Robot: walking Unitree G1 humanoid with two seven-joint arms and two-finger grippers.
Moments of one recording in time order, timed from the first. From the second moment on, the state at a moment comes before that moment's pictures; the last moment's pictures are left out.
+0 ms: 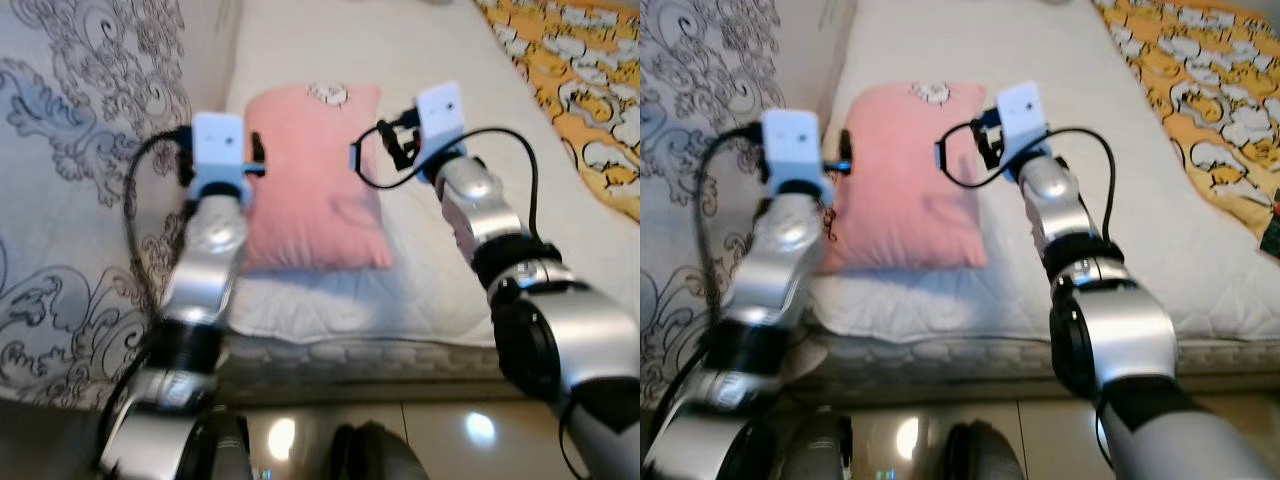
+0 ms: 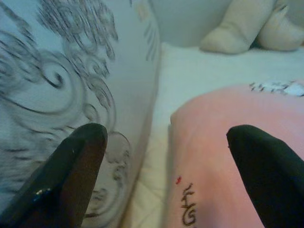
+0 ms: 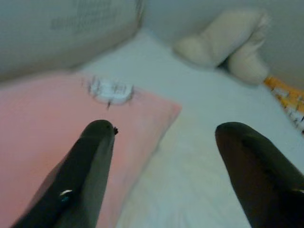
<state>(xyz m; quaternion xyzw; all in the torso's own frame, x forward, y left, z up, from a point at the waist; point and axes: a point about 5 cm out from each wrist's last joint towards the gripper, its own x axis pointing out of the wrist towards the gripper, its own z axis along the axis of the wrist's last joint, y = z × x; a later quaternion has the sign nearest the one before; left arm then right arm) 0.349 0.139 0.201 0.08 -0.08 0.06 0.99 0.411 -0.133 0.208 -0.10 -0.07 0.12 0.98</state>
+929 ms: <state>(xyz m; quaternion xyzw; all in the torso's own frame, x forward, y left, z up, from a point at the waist) 0.258 0.189 0.153 0.09 -0.04 0.01 0.99 0.249 -0.170 0.098 -0.01 -0.02 -0.01 1.00</state>
